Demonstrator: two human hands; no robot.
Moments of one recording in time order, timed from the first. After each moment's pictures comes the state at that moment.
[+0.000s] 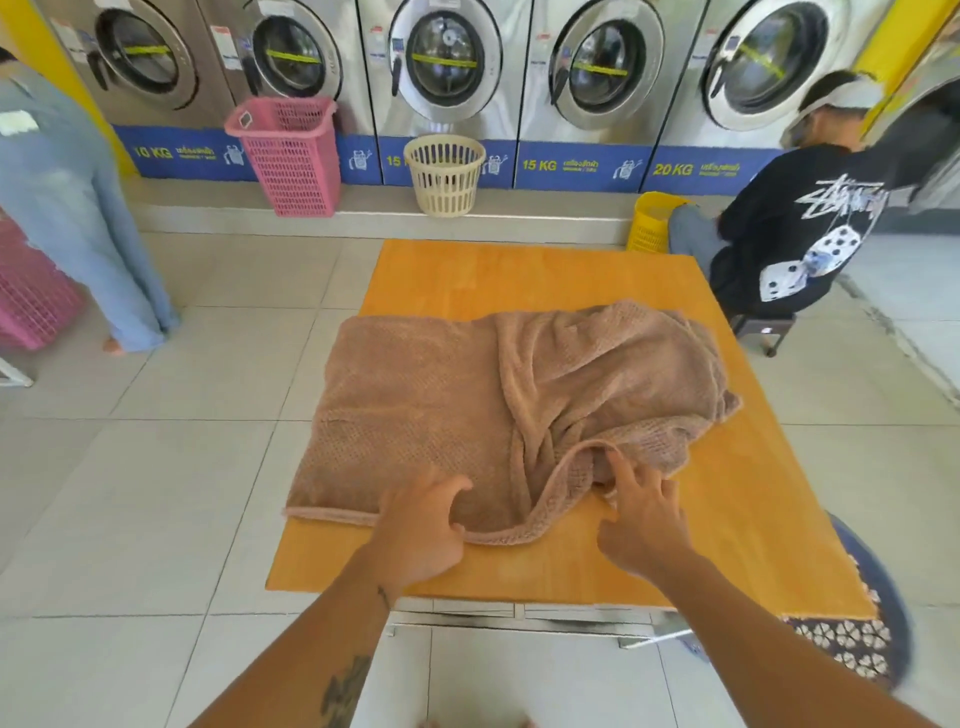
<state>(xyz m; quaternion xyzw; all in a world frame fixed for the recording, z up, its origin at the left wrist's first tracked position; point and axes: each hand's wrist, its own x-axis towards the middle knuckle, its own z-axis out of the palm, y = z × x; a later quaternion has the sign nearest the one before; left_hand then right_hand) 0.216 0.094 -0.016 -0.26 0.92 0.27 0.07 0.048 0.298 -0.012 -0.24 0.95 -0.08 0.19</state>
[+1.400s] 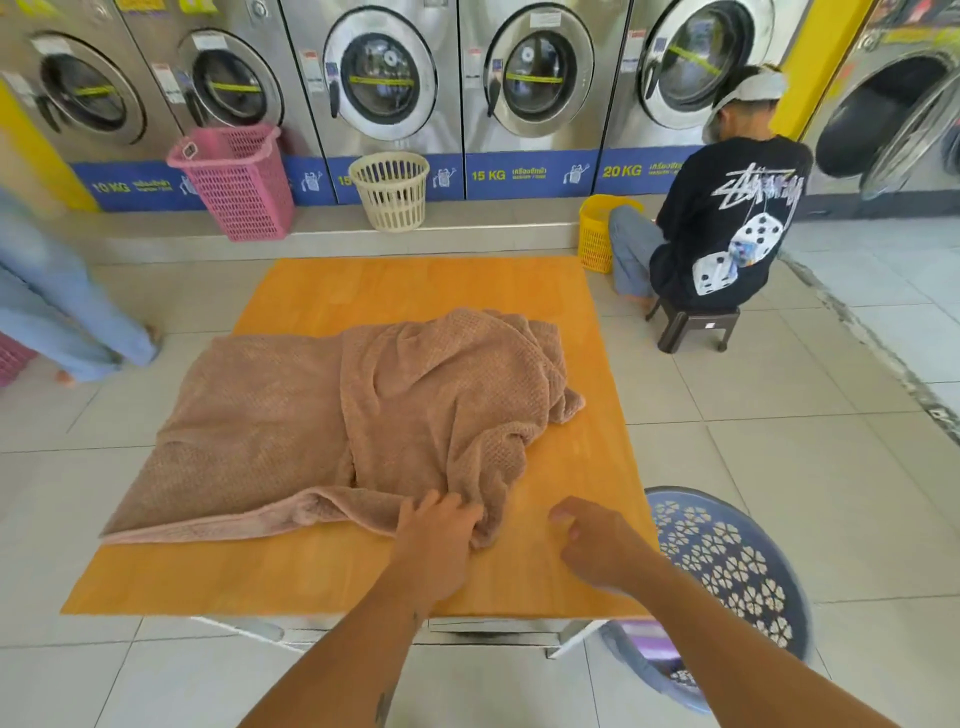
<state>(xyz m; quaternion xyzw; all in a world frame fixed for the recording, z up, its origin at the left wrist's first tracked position) 0.053 0.294 -0.034 -0.21 0.97 0.08 0.10 -0.082 0.465 -0.006 -0.26 0.86 -0.23 0.36</state>
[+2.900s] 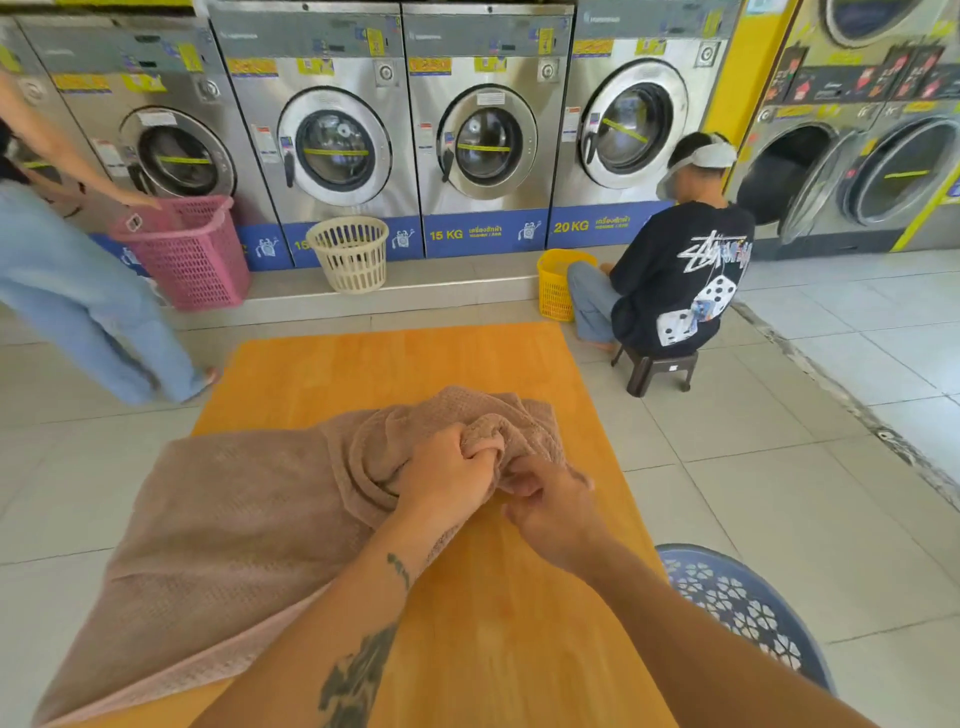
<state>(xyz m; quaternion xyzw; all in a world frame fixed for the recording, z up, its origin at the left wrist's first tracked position) -0.052 0.207 0.088 -0.29 0.85 0.42 -0.09 -0.117 0.346 0.050 -0.29 0.85 -0.40 0.18</state>
